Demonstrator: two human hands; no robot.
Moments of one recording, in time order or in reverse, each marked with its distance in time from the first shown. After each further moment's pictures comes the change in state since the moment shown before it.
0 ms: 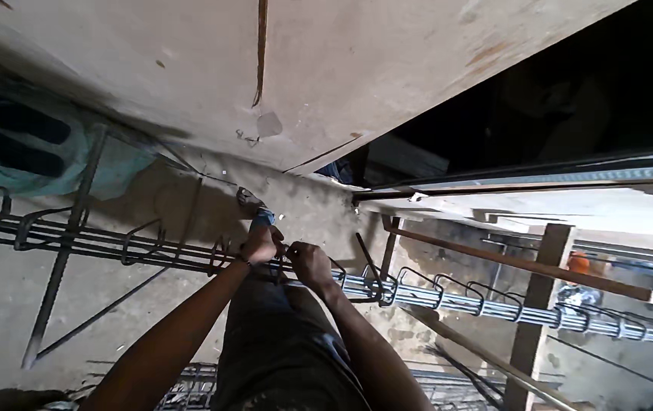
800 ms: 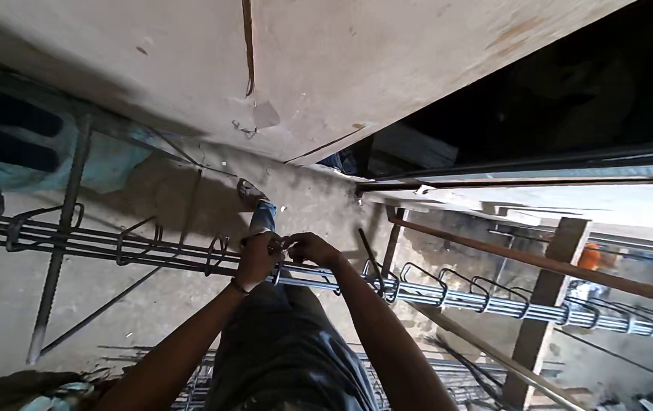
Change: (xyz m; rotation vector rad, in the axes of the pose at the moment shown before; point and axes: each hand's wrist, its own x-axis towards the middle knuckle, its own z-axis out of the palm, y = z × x) left_hand -0.030 -0.011 0.022 -0.005 0.181 0.052; right_hand 0.087 0.078 0.015 0.604 -0.474 -0.271
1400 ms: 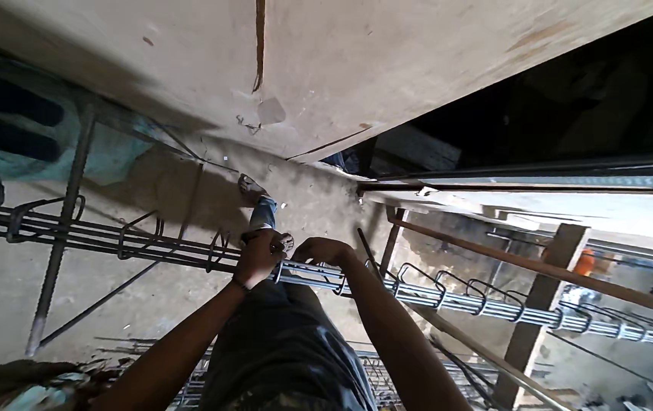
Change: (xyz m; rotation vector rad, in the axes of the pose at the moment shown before) left_hand 0.001 0.003 -0.001 0.063 -0.034 -0.055; right_hand -0.018 -0.030 -0.013 -0.225 -0.225 0.247
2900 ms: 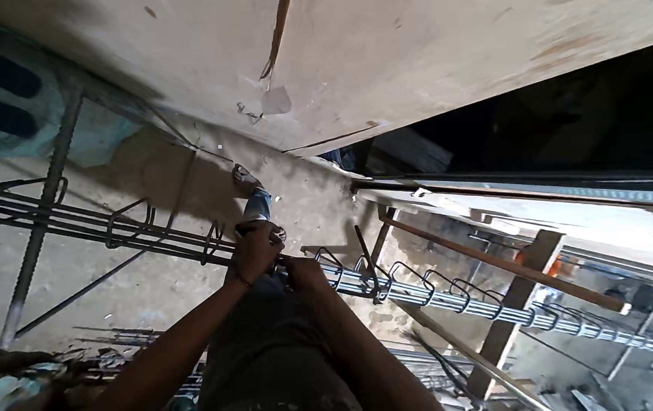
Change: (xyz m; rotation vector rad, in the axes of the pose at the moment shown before) left_hand -0.002 0.007 -0.001 0.038 0.092 -0.040; right_hand -0.027 -0.068 0.114 0.658 0.695 0.303
